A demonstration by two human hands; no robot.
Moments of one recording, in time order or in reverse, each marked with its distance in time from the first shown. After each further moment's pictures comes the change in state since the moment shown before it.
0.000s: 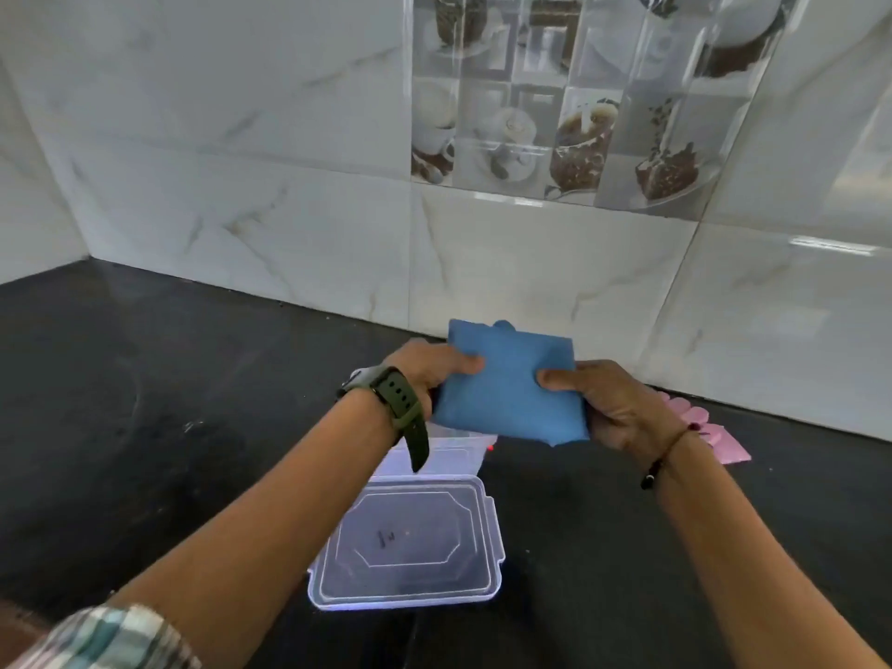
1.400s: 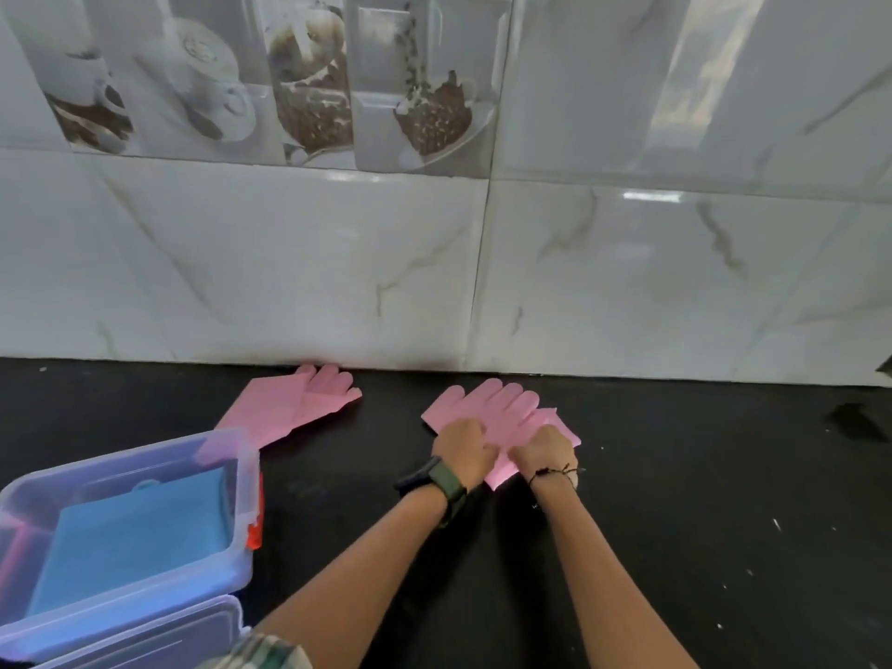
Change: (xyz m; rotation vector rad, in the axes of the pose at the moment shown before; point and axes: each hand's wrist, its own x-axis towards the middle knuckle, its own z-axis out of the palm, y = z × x) left_hand 0.184 -0.126 0.256 1.188 -0.204 0.468; right_hand 0.090 0.083 -0.231 -0.754 0.825 0.296
